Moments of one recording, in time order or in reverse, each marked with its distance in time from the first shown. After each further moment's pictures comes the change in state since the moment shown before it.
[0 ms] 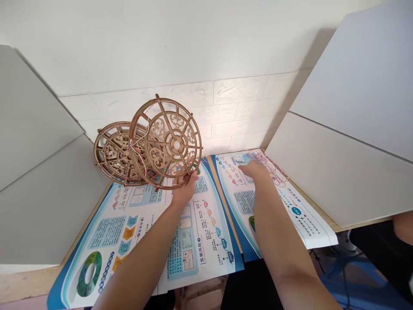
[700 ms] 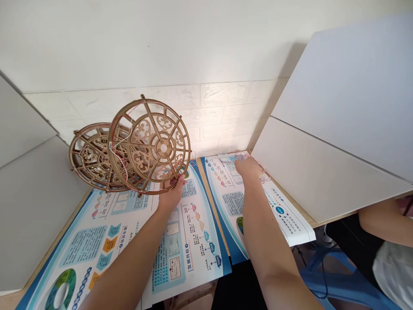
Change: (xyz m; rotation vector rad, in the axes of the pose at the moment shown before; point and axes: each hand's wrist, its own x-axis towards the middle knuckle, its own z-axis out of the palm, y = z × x) left_hand -0.001 0.001 0.000 0.055 0.002 -0.024; right_hand -0.010 -0.004 -0.021 -0.007 0.098 0.154
